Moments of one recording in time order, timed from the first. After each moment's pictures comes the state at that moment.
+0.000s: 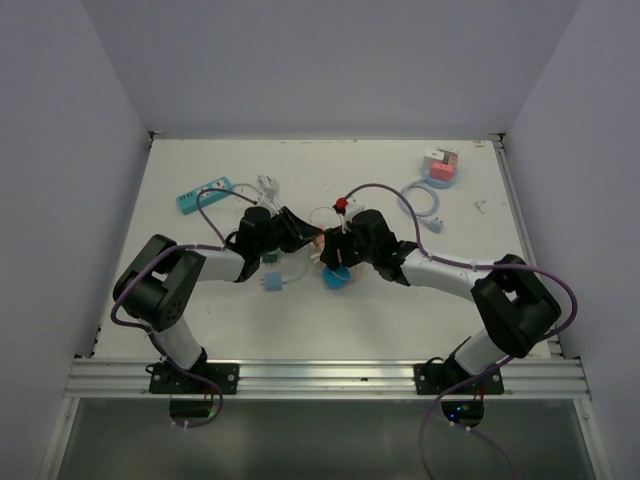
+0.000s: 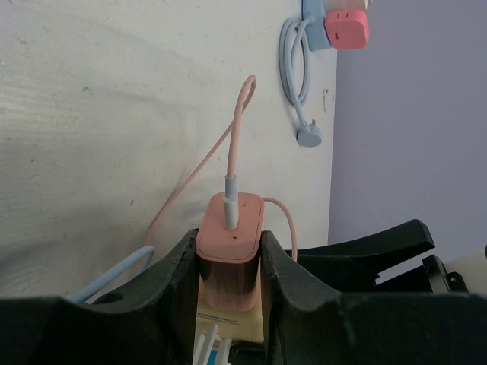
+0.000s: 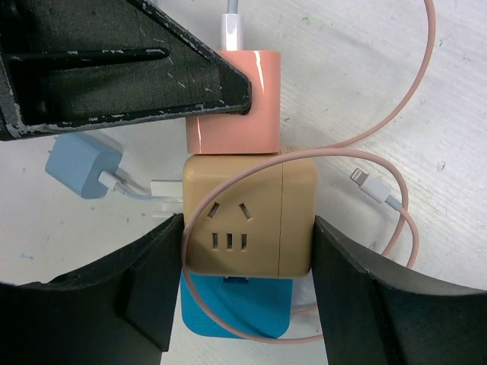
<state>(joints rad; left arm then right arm) -0.47 1.71 0.67 0.65 0.26 -1.11 0.72 1.56 0.81 0.10 -0.06 0.30</state>
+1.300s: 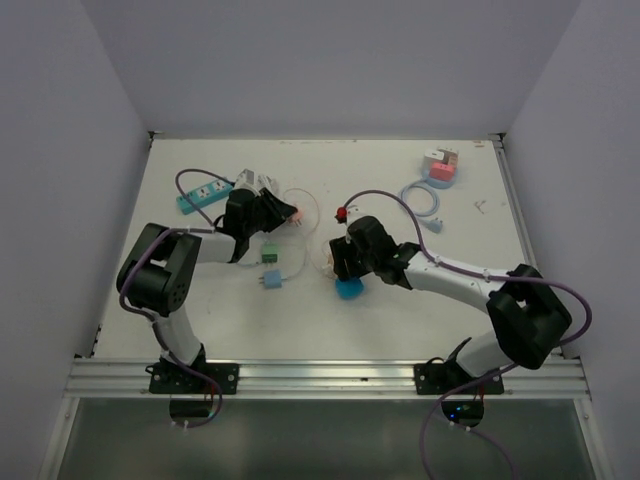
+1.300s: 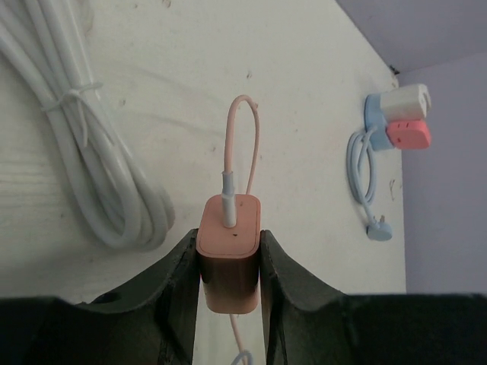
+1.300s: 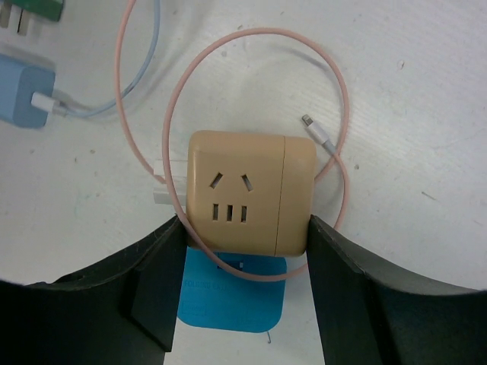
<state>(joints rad) -0.31 1.82 0.81 0.62 0.17 -0.91 0.77 1.45 0.83 -0.19 0.09 0.30</state>
